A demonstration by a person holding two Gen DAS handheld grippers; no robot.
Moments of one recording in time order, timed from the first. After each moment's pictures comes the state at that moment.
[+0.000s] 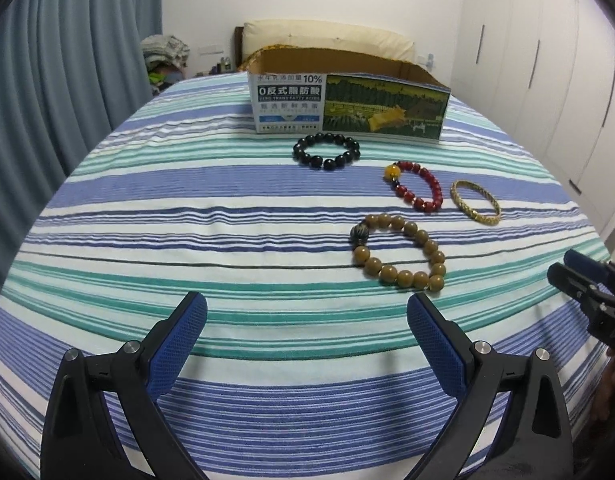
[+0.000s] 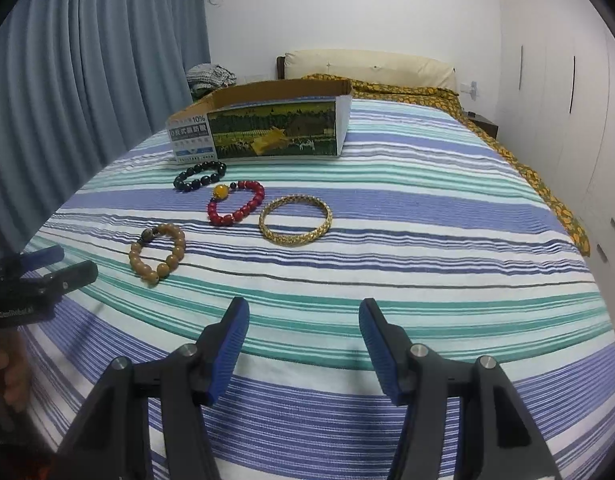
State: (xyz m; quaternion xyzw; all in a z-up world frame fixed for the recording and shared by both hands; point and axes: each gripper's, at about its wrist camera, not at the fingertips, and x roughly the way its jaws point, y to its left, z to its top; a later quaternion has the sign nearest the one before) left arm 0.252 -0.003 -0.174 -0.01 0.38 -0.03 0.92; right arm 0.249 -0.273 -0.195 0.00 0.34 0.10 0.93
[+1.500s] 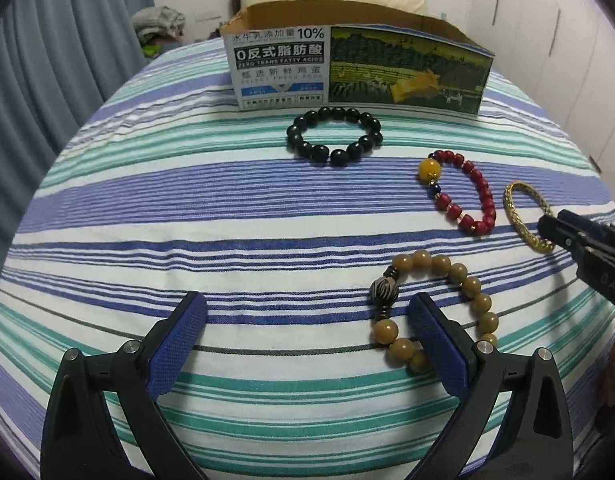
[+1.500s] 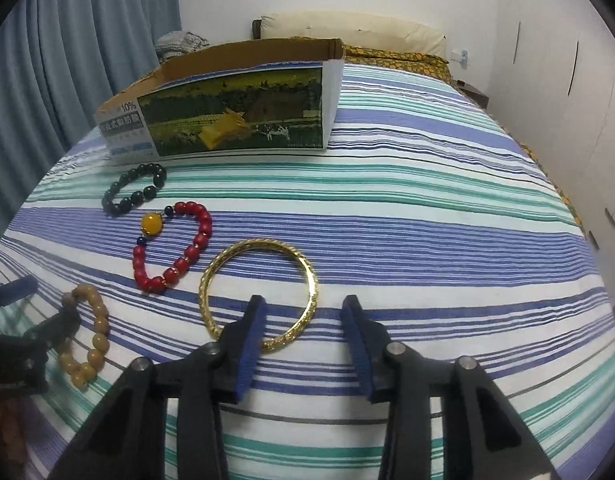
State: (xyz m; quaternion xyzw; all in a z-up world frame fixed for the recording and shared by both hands) left arm 0.334 -0.020 -0.195 0.01 0.46 -0.02 0.89; right arm 0.360 -0.246 -0.206 -0.01 0.41 0.06 0.91
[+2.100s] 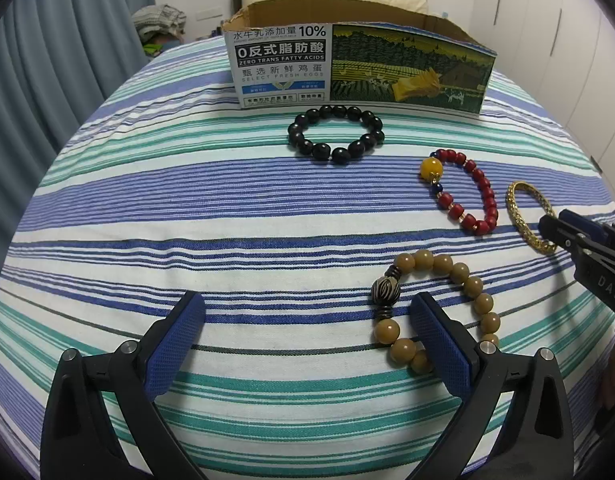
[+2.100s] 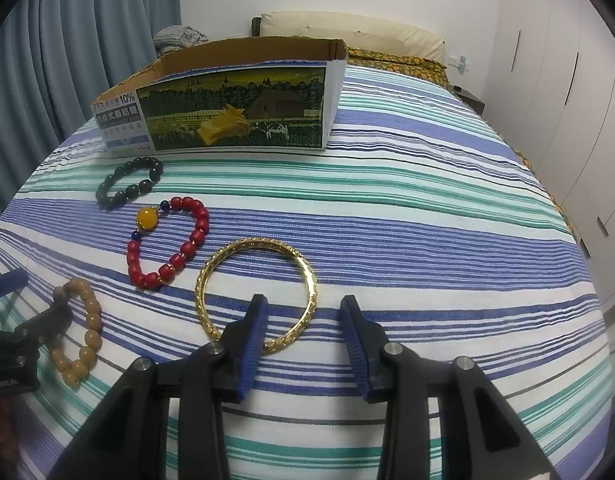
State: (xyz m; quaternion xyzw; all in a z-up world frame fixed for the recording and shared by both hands) left arm 0.335 -0.020 -0.195 0.01 0.46 -0.01 0.89; right arm 0.361 -0.241 -0.207 -0.03 0.41 0.05 0.91
